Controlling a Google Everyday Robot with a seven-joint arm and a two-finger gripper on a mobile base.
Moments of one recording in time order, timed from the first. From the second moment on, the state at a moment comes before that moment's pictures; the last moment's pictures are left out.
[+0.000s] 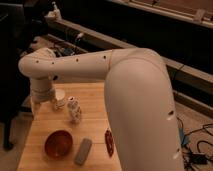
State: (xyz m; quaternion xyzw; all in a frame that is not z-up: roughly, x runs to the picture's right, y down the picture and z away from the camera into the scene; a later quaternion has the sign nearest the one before) arm -0.284 0.087 0.683 -0.39 0.10 0.48 0.78
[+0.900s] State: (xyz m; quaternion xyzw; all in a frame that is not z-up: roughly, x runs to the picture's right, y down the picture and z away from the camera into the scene) arm -0.173 0.096 0.749 -0.36 0.20 0.57 0.71
